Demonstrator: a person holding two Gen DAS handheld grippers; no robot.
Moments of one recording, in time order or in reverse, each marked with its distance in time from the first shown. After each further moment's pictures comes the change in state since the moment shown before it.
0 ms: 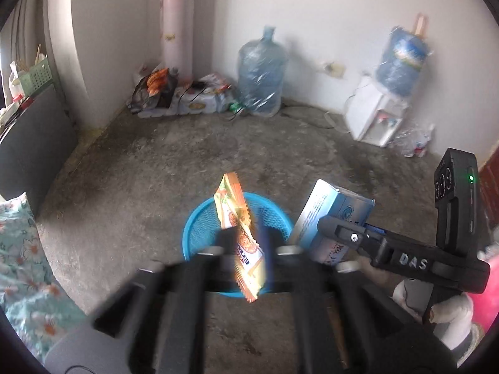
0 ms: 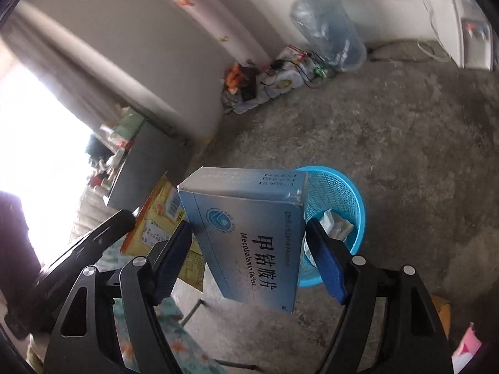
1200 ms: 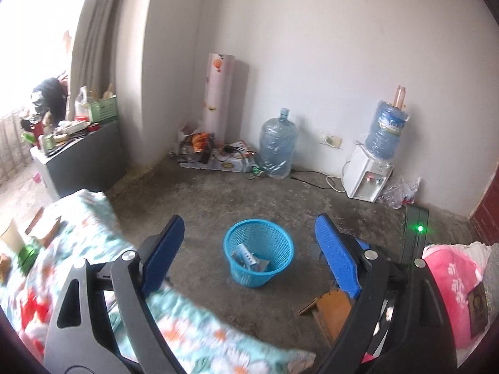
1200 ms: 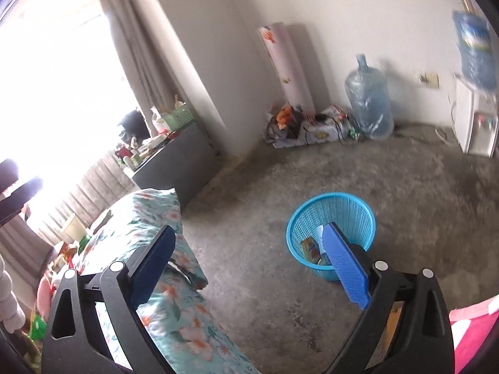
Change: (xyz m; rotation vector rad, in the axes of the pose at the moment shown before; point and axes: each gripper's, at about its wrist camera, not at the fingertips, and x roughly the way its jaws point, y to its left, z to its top) left arm -0.342 0.036 -0.142 -0.086 -0.361 0.041; right arm -0.159 0.157 -0.166 -0.434 -0.254 -0.008
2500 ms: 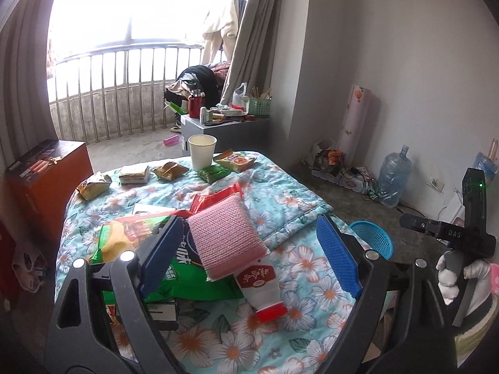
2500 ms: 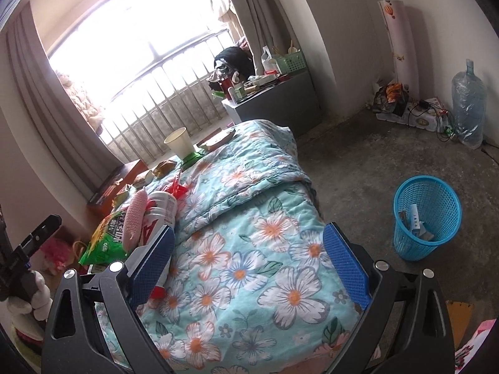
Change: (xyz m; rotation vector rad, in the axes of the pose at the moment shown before) left arm -0.243 0.109 -0.144 -0.279 -0.123 0.543; right arm -0.033 0.160 -0.053 -0.199 0.267 0.390
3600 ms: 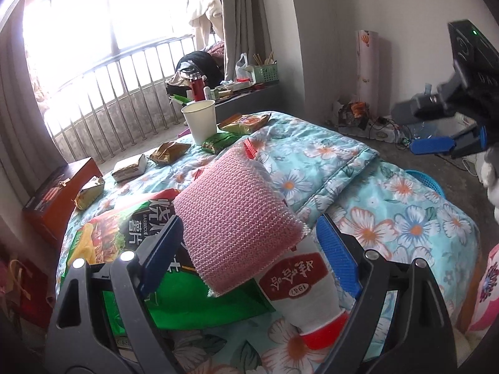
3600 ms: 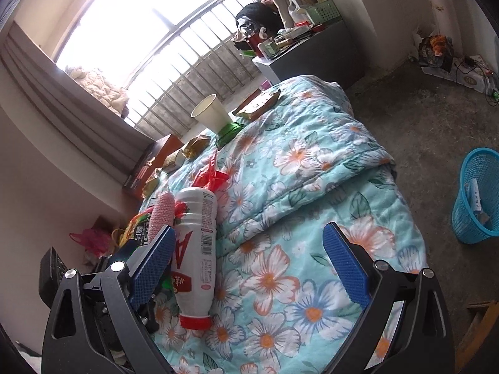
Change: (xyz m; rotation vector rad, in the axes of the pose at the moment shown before) left arm 0.112 -0.016 -0.050 0.238 0.106 0.152; right arm 0.115 0.035 0.042 0.078 0.227 0.218
